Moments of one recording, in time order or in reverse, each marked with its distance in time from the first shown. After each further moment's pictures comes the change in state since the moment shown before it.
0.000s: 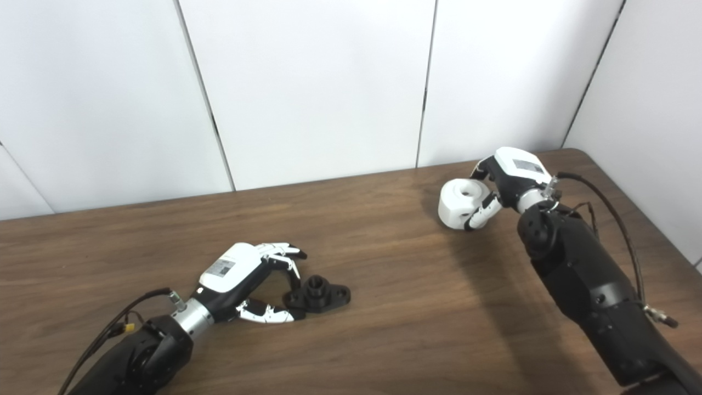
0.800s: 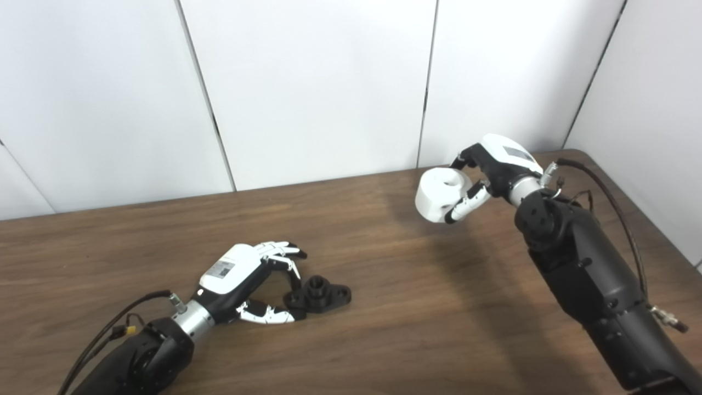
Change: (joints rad) left arm 0.002 -0.004 -0.005 0.012 0.000 -0.001 0.026; right arm 0.012 -0.002 -0.036 -0.289 0.075 0.098 0.209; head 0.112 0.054
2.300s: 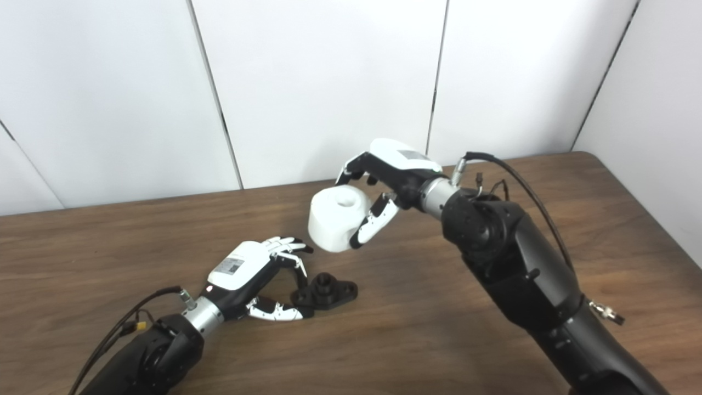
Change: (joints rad) left arm -0.001 -0.026 -0.008 -0.041 0.018 0.081 -0.037; right arm -0.074 0.147 0.156 -0.237 0.053 -0.015 0.184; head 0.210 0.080
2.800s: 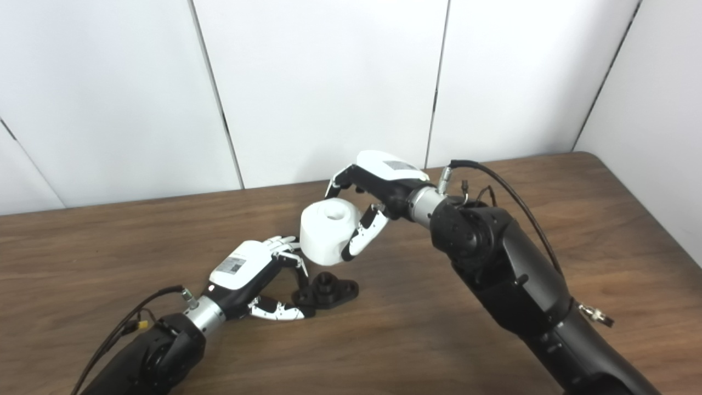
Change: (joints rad) left arm 0.000 -0.002 0.000 -0.006 0.002 0.007 -0.005; right arm 0.000 0.008 0.035 0.001 -0.019 0.000 0.028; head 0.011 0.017
